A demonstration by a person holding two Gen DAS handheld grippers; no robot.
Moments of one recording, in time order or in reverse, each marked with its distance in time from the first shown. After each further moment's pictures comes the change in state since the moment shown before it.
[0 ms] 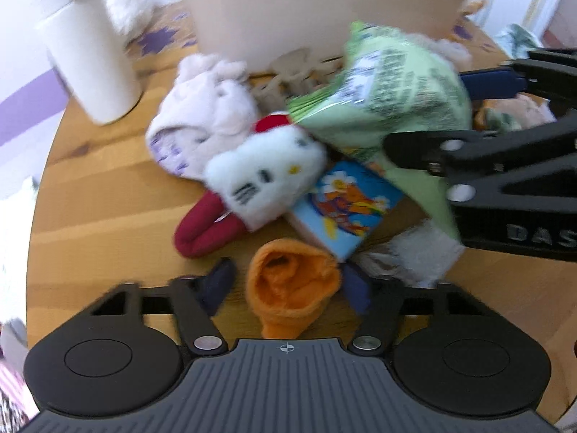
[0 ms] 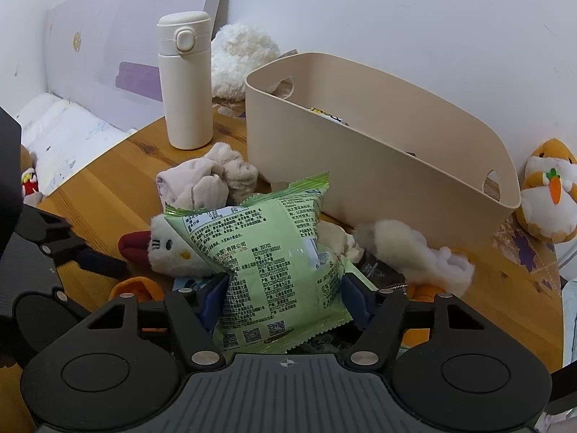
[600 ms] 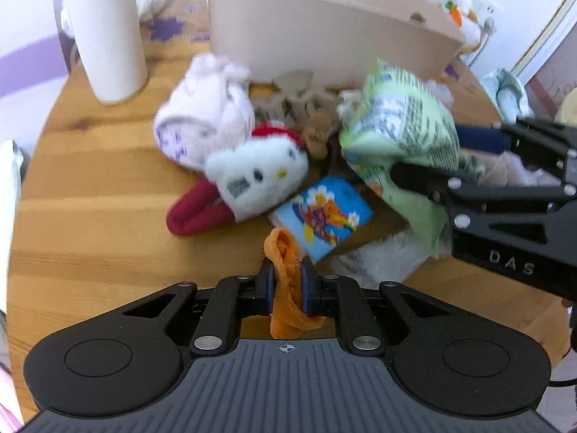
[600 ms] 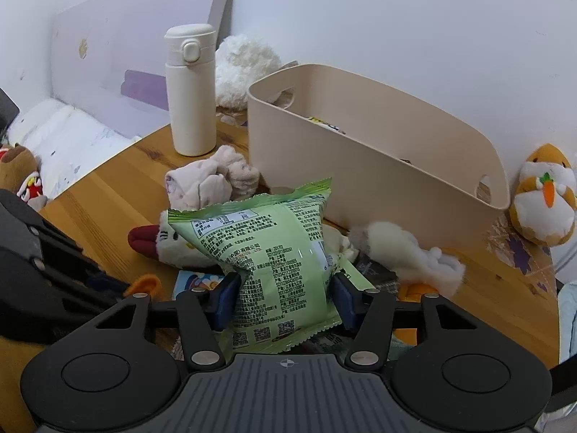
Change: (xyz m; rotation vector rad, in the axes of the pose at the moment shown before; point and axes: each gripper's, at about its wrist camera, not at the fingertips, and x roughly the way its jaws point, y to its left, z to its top) left arm -0.031 0.019 0.002 -0.163 -0.019 -0.130; right arm -0.017 -0.003 -0.008 -0.005 -0.037 0.002
